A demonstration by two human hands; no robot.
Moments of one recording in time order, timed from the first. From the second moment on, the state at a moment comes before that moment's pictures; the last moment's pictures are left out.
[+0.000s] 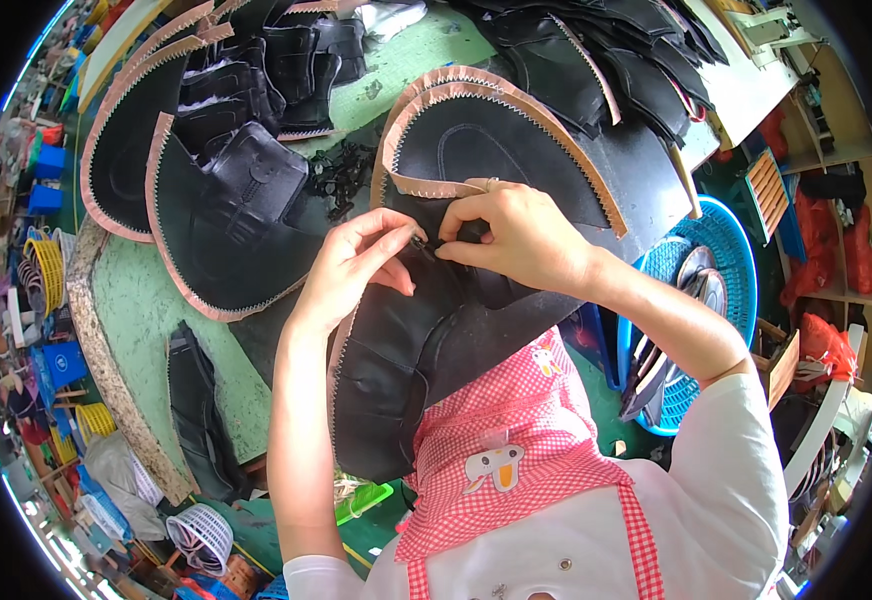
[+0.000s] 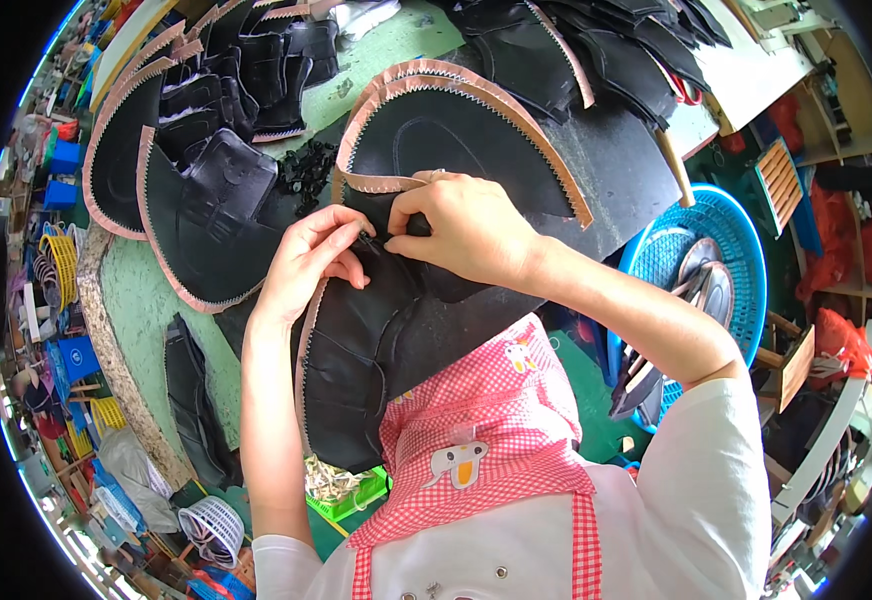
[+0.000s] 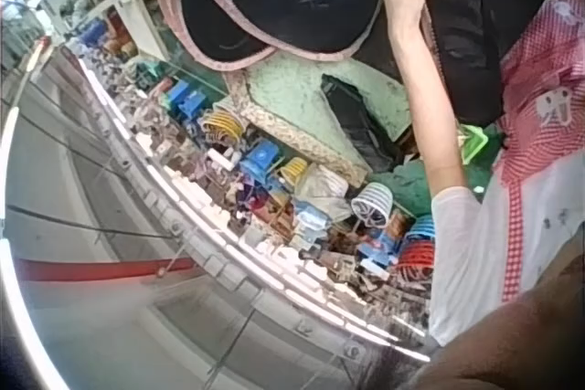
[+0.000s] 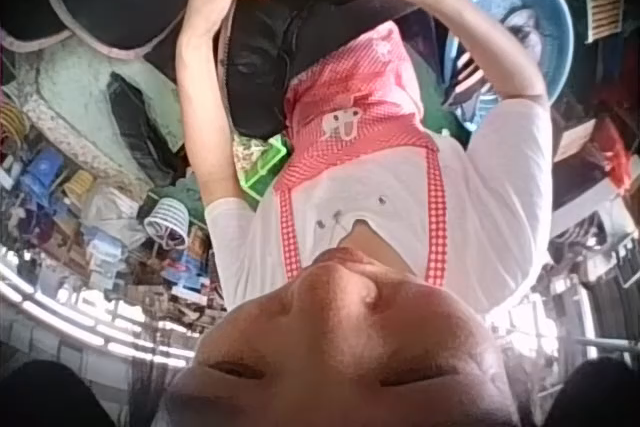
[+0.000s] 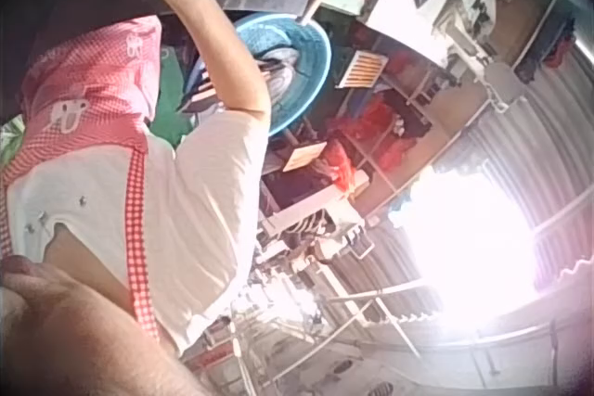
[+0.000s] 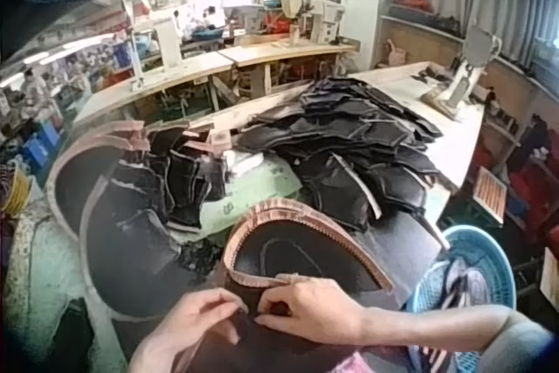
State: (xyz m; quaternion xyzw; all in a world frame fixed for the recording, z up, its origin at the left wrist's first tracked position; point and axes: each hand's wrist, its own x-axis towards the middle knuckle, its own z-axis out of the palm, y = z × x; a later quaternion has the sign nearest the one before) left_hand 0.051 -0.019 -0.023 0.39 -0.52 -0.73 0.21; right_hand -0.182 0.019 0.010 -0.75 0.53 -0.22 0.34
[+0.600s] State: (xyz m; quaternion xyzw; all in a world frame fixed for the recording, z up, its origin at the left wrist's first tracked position) left_hand 0.054 -0.016 -0.025 0.34 -0.55 -0.74 0.19; right_hand -0.176 0.019 0.008 -0.75 0.55 -0.19 0.33
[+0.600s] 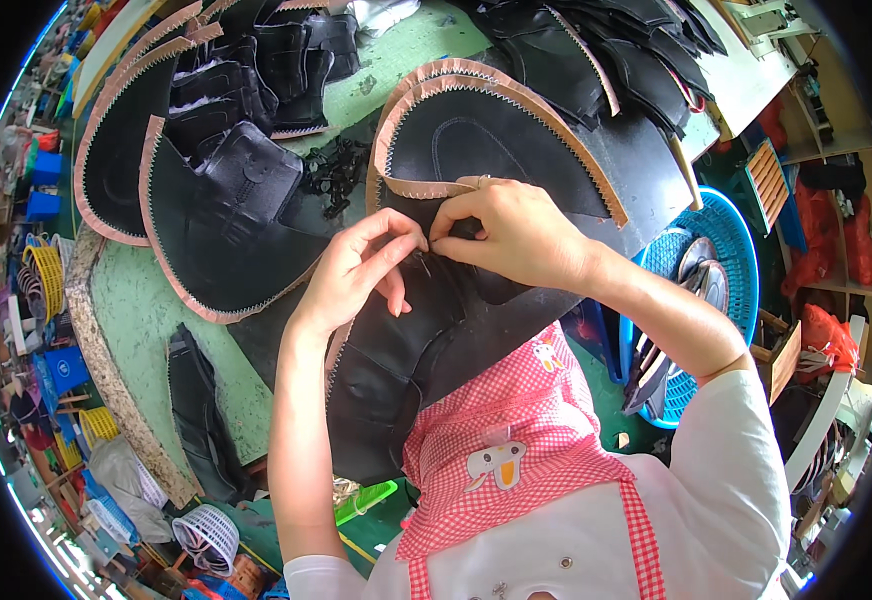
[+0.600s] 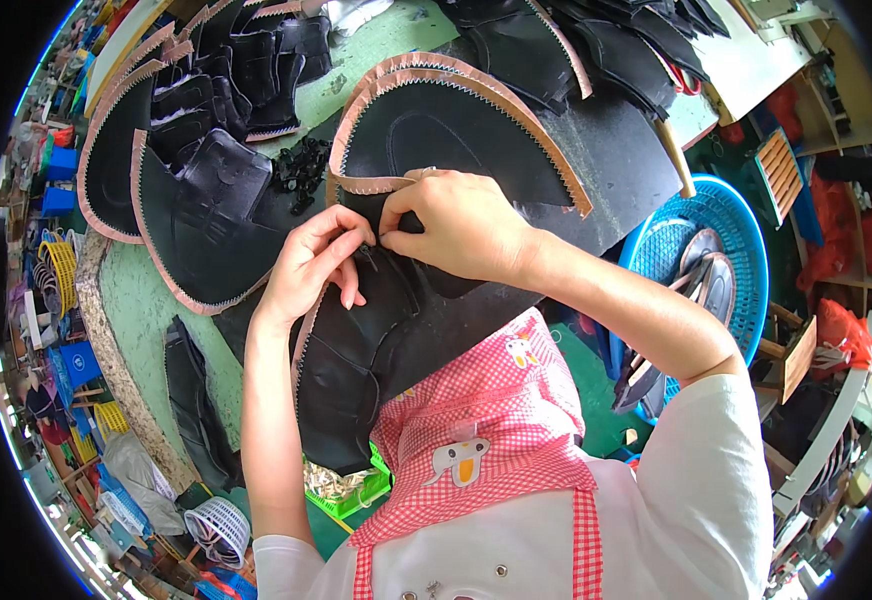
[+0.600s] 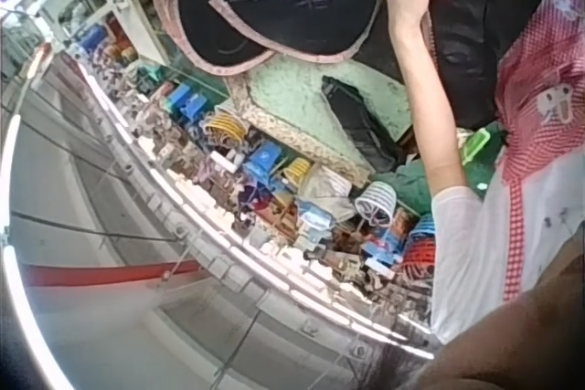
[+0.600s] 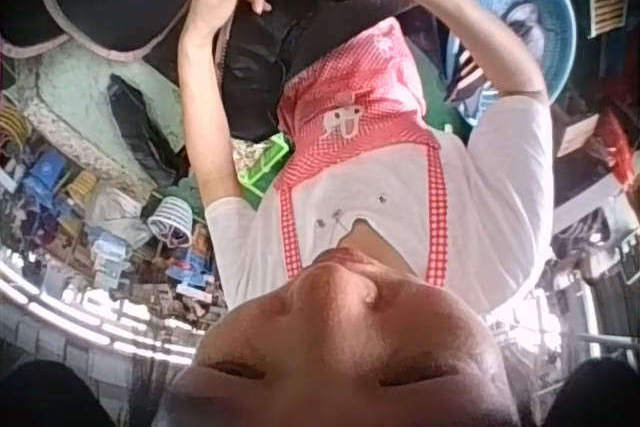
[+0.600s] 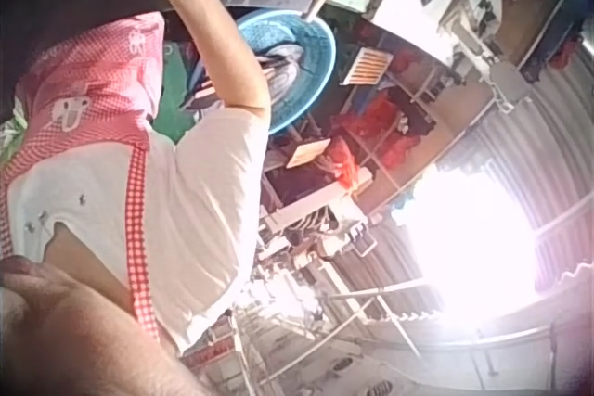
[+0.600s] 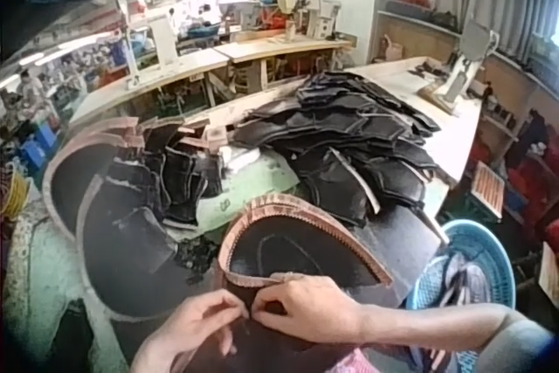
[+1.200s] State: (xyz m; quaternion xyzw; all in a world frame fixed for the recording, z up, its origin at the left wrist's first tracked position) left_hand 0.057 -0.016 -0.020 0.32 -0.54 -0.76 0.18; right_hand -0.177 0.022 0.003 -0.75 0.49 -0.25 0.36
